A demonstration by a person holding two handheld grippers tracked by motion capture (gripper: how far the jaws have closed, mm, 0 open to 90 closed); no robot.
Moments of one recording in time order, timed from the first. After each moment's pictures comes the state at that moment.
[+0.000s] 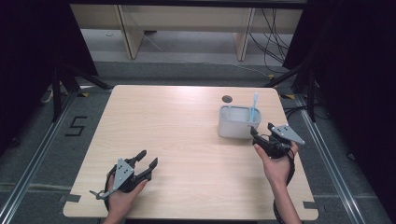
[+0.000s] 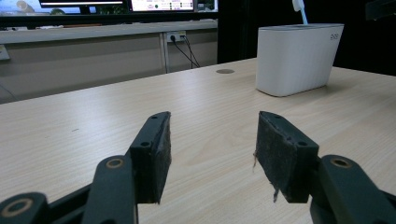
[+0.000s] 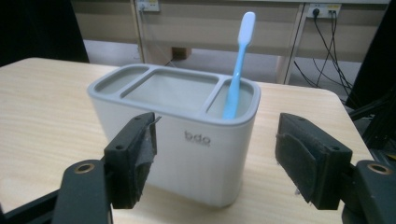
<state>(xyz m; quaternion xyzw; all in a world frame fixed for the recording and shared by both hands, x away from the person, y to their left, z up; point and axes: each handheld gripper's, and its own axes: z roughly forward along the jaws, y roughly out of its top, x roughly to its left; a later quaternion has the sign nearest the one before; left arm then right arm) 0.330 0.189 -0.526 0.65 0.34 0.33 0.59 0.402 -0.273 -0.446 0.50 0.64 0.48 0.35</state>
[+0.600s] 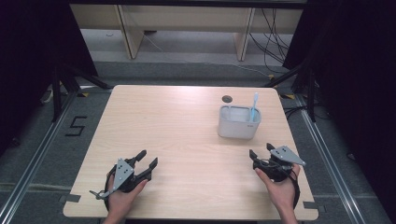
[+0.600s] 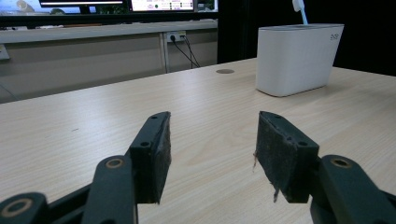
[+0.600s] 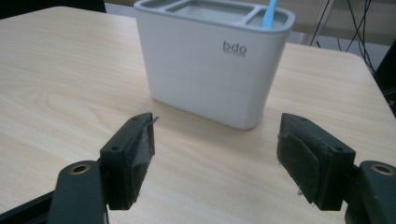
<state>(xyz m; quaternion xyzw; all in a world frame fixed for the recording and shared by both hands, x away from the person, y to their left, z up) 0.330 0.189 -0.526 0.65 0.34 0.33 0.59 0.349 -0.276 -0.475 0.47 0.69 0.45 0.32</state>
